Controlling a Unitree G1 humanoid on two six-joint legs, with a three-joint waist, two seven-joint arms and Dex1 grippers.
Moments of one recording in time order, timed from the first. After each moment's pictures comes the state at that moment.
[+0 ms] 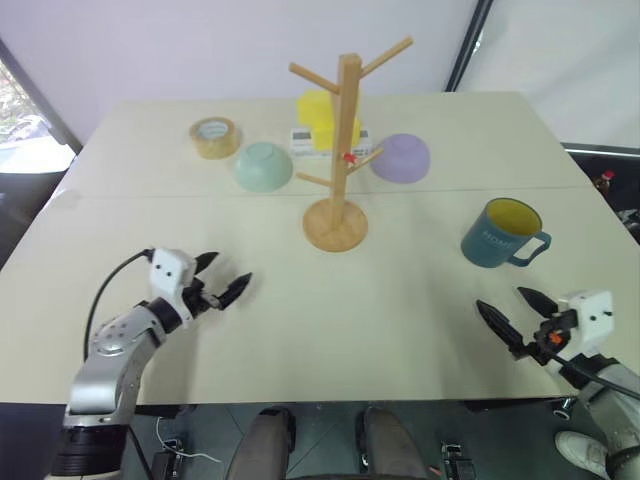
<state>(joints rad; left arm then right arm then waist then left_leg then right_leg) -0.06 0.49 0.10 -0.19 -0.40 0.30 -0.74 0.35 -0.52 -0.52 -0.37 0.53 0.32 0.60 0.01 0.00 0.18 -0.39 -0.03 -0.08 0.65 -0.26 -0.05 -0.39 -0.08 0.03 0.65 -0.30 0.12</state>
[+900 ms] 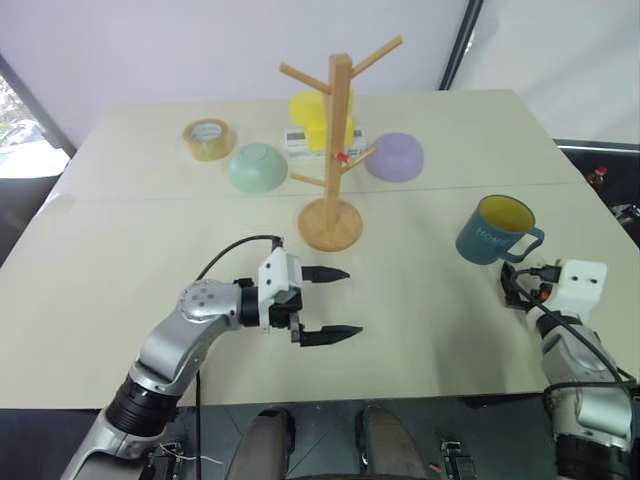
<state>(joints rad) -0.29 0.47 -0.25 -0.33 -0.44 0.36 -1.00 -0.02 -0.38 -0.44 -0.09 0.26 0.34 0.12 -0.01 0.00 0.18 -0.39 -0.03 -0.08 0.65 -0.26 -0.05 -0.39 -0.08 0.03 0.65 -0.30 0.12</state>
